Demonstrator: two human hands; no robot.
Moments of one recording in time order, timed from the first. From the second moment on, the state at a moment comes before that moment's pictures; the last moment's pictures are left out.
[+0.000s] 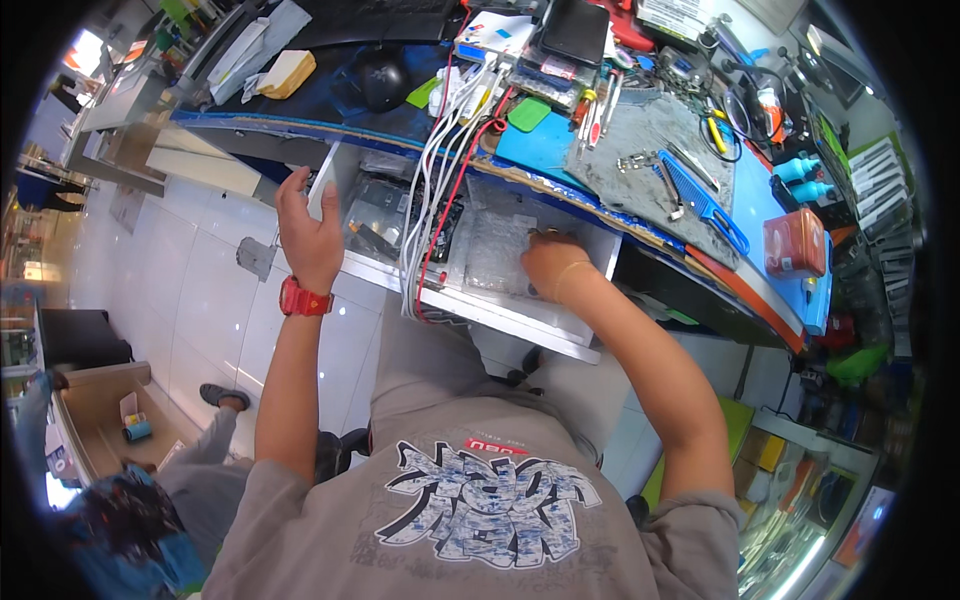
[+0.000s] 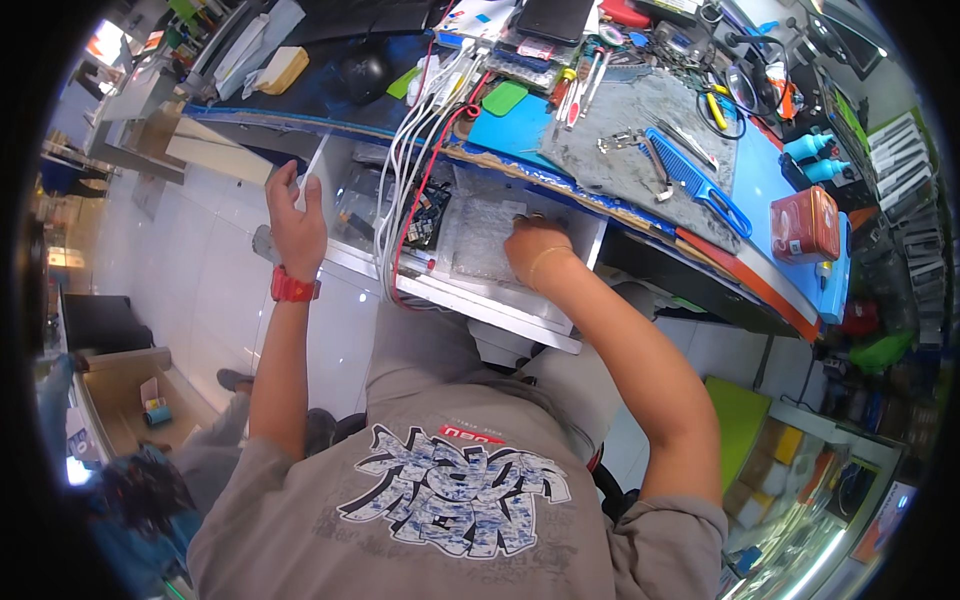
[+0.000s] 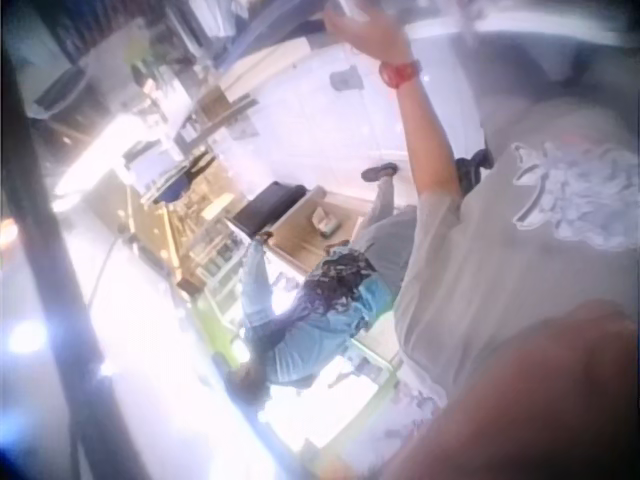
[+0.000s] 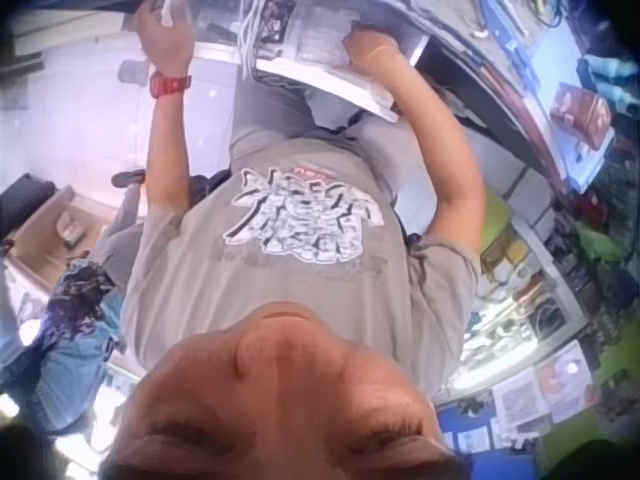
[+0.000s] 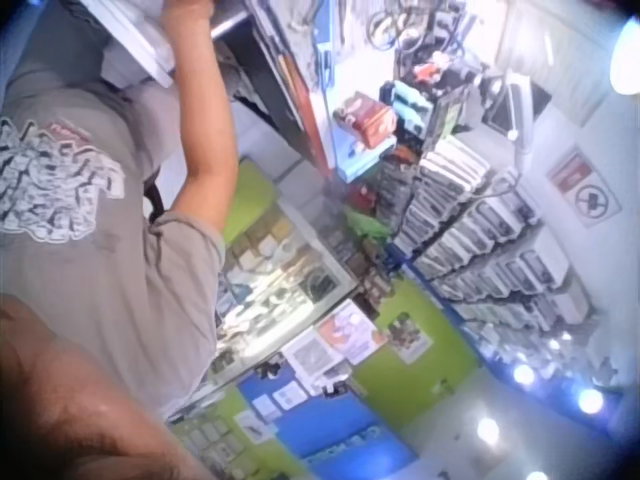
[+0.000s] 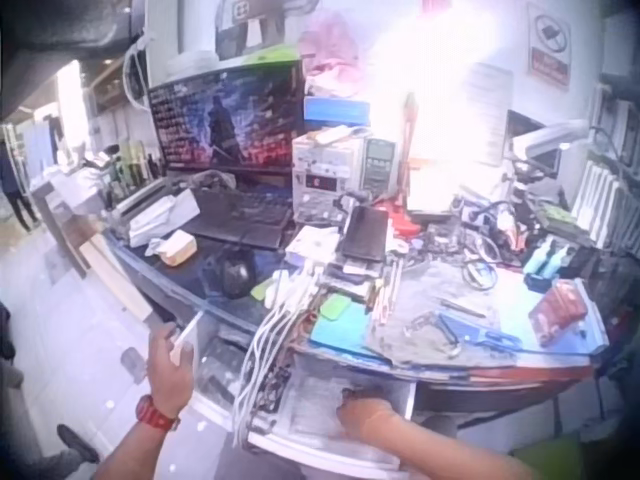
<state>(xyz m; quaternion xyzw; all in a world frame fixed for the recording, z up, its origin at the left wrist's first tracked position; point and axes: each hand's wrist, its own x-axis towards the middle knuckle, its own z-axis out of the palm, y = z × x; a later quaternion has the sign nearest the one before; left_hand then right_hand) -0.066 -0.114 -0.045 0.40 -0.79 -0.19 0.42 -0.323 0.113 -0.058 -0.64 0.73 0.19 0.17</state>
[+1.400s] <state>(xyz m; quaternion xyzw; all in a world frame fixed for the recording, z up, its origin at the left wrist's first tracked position) -0.067 -0.112 -0.044 0.42 -0.79 -0.14 0.42 -0.337 0.110 -0.063 -0.16 0.69 -0.41 0.58</state>
